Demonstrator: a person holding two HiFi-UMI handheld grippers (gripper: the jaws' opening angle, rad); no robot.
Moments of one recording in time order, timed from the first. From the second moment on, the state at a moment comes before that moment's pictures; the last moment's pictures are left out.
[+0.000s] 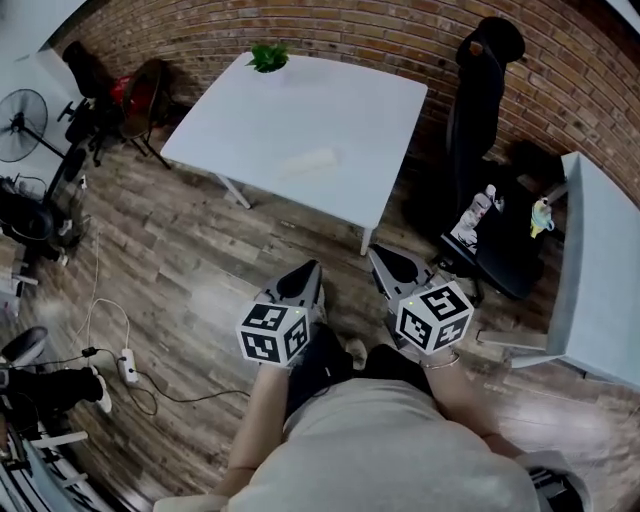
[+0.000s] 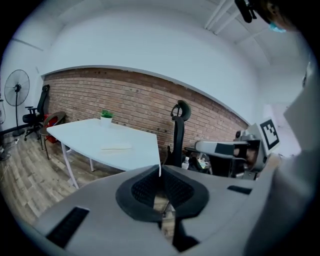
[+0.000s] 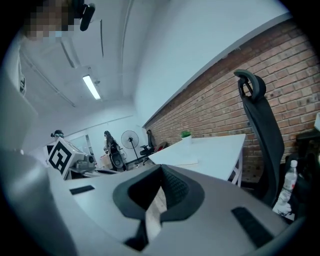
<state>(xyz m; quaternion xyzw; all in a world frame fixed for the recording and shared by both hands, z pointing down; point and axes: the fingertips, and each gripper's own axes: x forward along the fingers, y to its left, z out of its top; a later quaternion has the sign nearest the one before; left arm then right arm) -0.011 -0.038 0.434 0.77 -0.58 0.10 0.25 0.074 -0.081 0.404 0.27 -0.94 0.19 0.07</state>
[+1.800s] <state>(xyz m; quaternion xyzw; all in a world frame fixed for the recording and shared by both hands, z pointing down) -0.160 -0.349 0.599 0.83 -0.26 0.47 0.13 -0.061 -0.318 0.509 0.40 -0.85 0.32 0.13</state>
